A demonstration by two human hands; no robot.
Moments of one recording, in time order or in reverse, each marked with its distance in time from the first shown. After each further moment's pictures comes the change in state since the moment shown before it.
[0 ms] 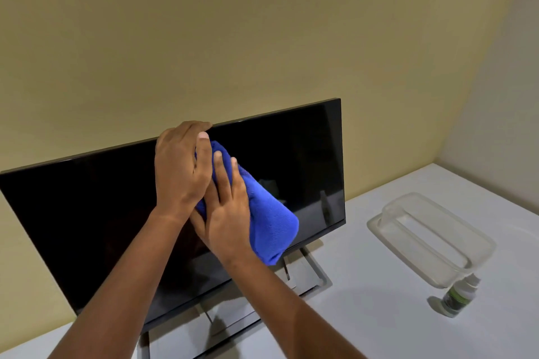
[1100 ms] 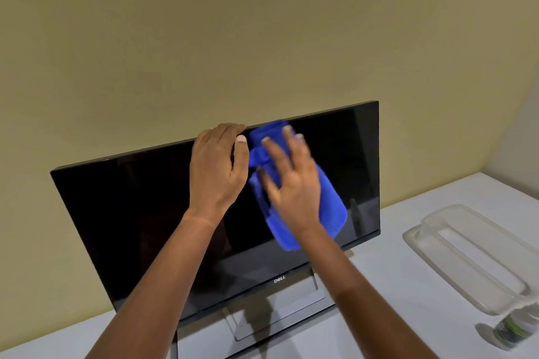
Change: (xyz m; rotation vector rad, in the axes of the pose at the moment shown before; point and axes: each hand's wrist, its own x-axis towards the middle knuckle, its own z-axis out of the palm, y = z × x) left_hand 0.002 -0.005 -0.001 0.051 -0.054 0.014; right_hand 0.044 0.060 -0.019 0.075 0.113 -0.015
